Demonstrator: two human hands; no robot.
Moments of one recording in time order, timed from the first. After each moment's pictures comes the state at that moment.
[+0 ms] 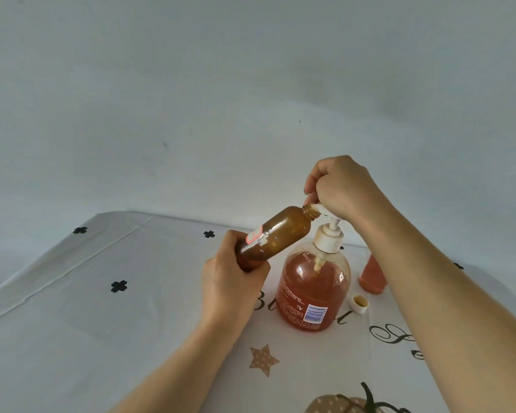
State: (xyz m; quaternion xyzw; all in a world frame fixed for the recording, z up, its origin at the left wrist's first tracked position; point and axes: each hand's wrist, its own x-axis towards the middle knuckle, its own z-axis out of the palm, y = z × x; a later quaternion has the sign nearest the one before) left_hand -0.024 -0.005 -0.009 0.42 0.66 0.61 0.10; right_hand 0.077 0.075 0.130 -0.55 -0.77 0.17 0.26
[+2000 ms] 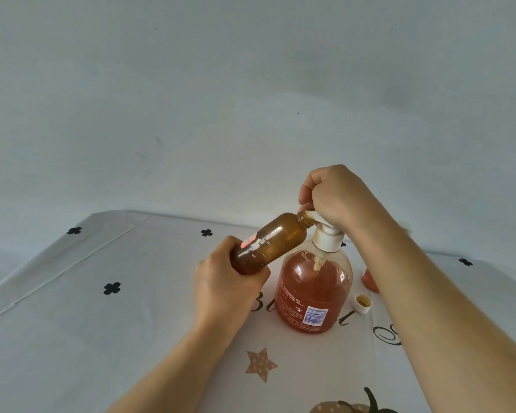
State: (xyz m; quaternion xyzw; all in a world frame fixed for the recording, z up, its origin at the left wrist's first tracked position) left_hand -0.027 0.000 -0.015 0.42 0.69 0.58 0.09; right_hand 0.078 0.086 0.112 -0.55 -0.77 0.19 0.24
